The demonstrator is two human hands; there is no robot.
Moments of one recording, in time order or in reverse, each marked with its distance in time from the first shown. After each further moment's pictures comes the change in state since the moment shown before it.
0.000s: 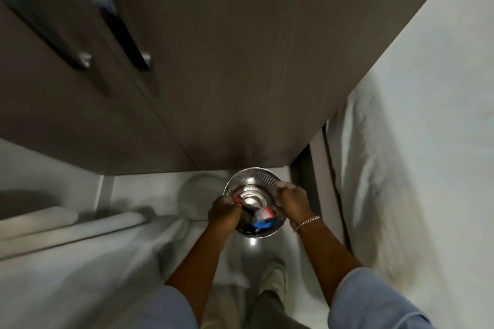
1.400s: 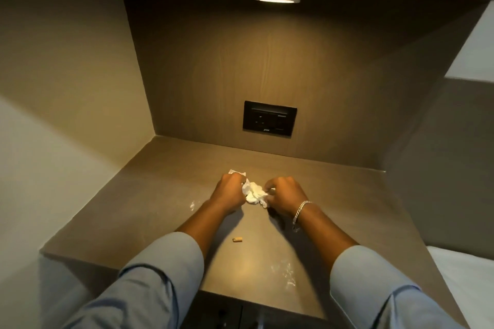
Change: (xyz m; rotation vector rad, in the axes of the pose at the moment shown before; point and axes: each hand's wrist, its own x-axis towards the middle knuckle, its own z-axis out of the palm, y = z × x) left_hand -0.146 0.493 -0.347 0.540 0.450 0.872; right_hand -0.182 -0.610 0.100 -0.969 0.057 -1.110
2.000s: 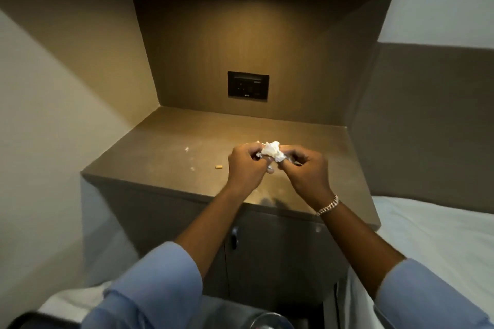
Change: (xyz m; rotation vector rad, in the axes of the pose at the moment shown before) left_hand -0.209 0.136 0.023 -0.721 0.279 0.103; right_hand -0.238 0.026 -0.075 0.695 0.535 -0.225
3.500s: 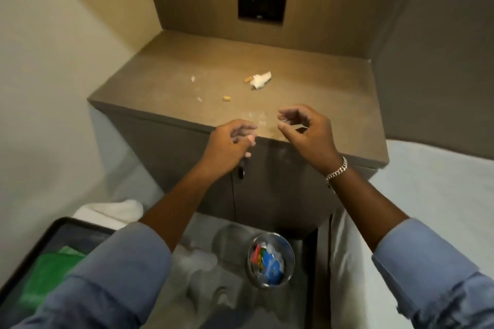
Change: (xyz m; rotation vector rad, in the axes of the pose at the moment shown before) left_hand -0.081 -0.056 -0.053 0.005 -0.195 -0.154; right_hand -0.055 0.010 -0.001 -0.013 -0.263 0.064
